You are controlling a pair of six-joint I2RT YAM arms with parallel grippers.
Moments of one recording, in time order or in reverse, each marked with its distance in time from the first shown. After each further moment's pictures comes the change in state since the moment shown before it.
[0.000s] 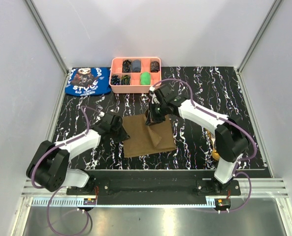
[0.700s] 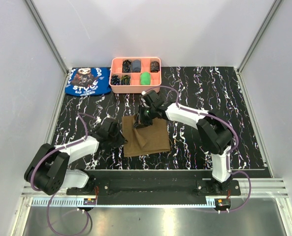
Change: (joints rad) left arm 0.002 -0.063 -0.158 0.105 -0.037 -0.045; right arm 0.072 0.206 0.028 0.240 -0.073 0.256
